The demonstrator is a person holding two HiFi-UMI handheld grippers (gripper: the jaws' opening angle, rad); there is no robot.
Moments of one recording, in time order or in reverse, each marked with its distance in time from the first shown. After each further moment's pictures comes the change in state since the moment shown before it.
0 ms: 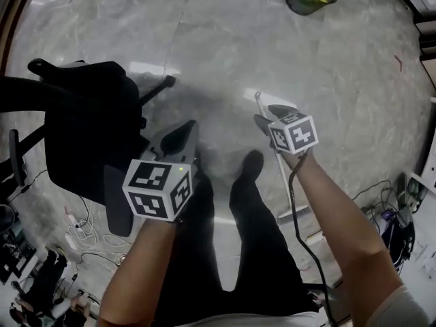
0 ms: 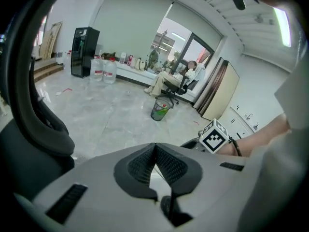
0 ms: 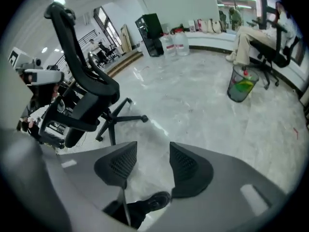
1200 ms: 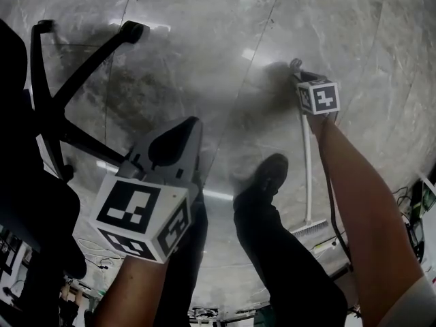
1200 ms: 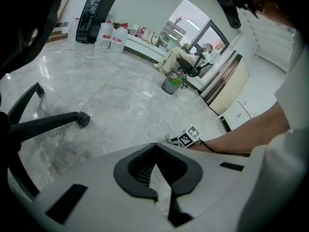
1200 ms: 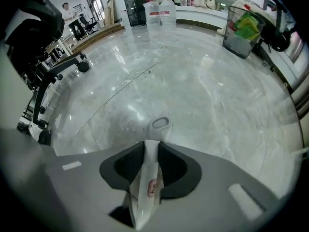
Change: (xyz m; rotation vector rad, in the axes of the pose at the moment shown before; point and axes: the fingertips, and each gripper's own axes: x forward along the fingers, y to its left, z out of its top) left arm 0.251 0.132 -0.267 -0.131 0.165 -0.030; right arm 0.381 -0.247 -0.215 0.025 0.162 -0.243
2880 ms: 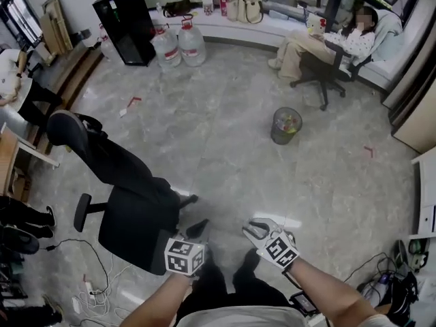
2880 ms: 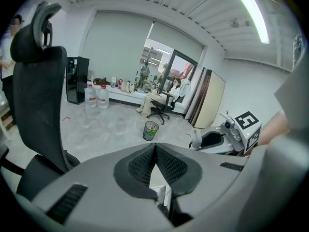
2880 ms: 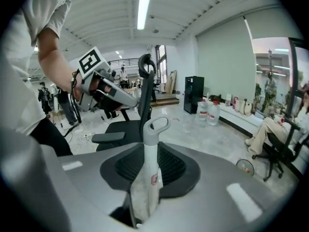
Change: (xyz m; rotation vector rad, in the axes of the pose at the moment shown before) left arm -0.494 -0.339 0.274 0.248 -0.275 0.014; right arm -0.843 0.252 0.166 -0.551 -0.671 0.315
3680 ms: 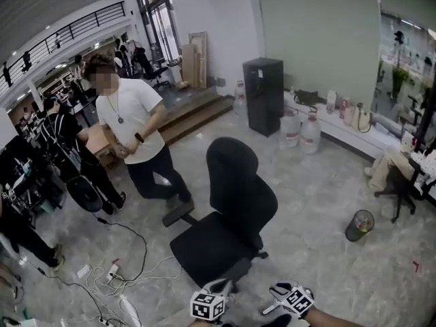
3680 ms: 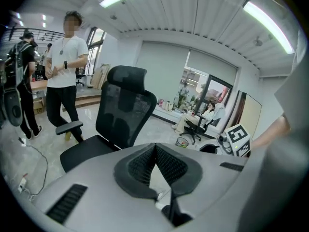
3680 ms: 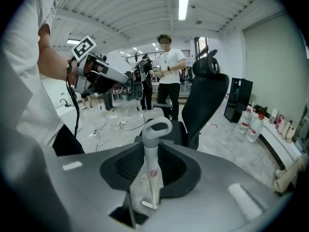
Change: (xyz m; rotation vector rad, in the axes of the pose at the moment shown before) left arm -0.328 0.028 -0.104 -0.279 -0.258 0.400; right arm 0.025 0.235 0.060 -0.269 0.100 0.348
